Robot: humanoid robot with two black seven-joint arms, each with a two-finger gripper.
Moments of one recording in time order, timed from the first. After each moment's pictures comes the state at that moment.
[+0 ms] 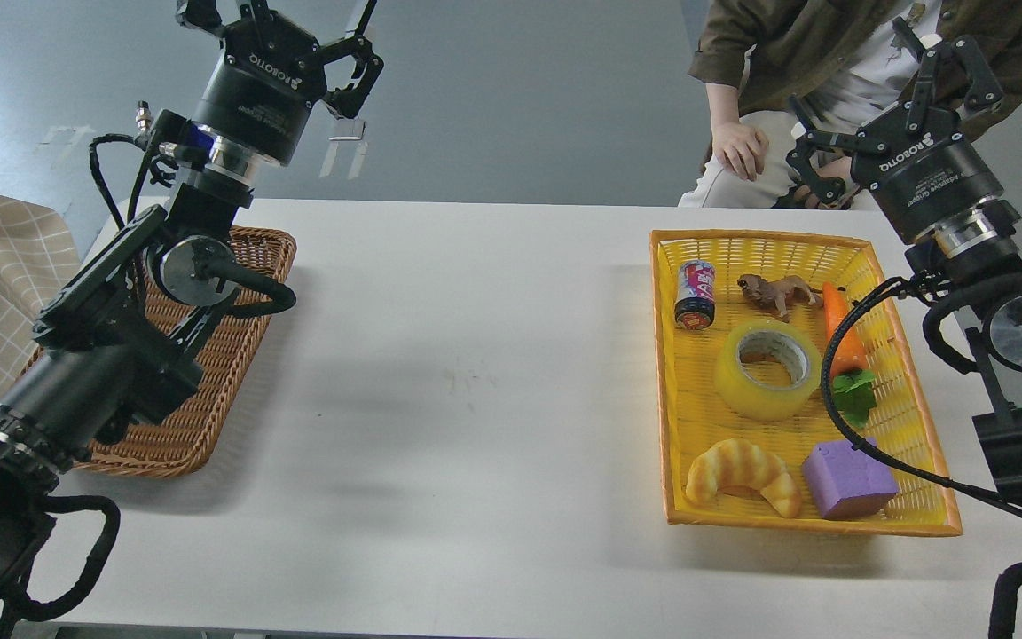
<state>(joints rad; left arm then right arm) -0.73 0.30 -1.02 -0.98 0.26 -0.49 -0.49 0.56 -0.21 1.45 1.03 -0.16 0.49 -0.19</state>
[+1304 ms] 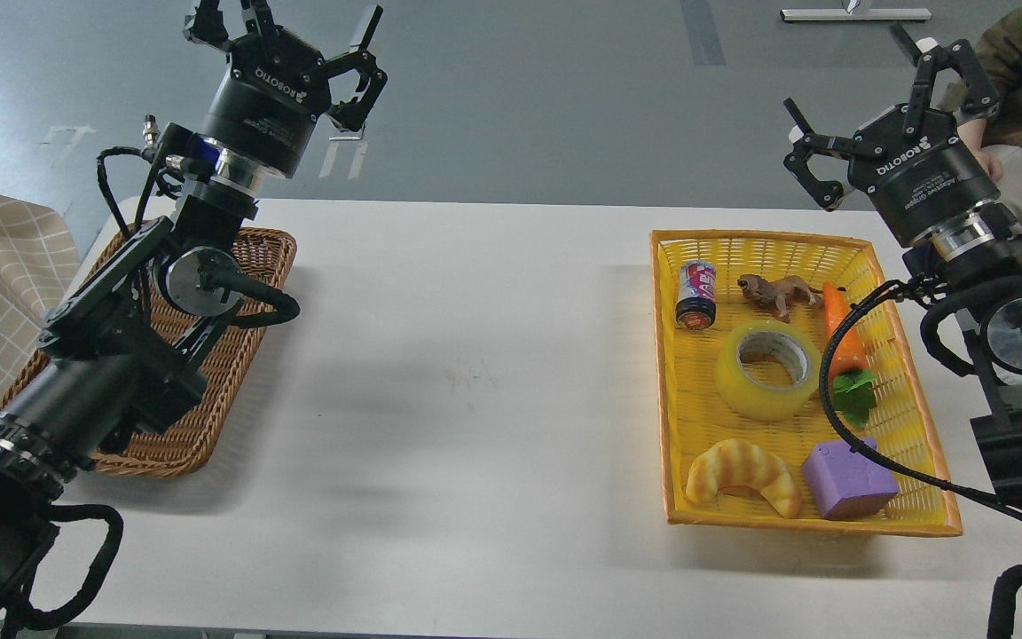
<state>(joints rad) -0.71 0.29 -1.02 -0.98 0.26 -0.49 -0.49 0.56 -0.21 1.45 1.03 -0.16 0.49 -0.19</state>
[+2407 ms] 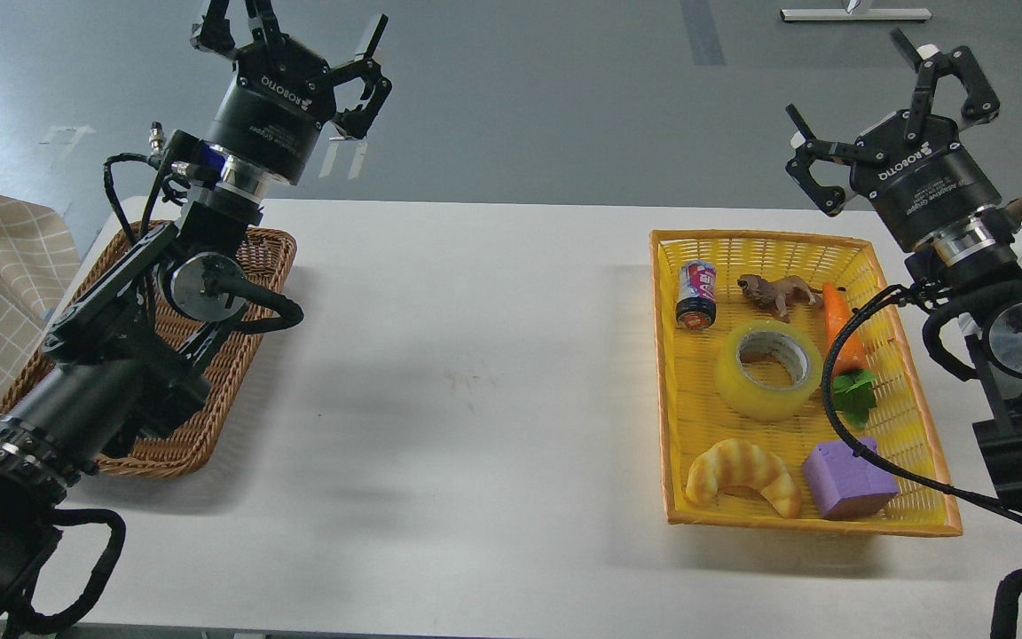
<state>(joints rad) -0.71 0.28 -1.01 -0.98 0.26 -0.49 -0.49 0.55 -0.21 1.45 1.03 -0.17 0.49 -0.19</state>
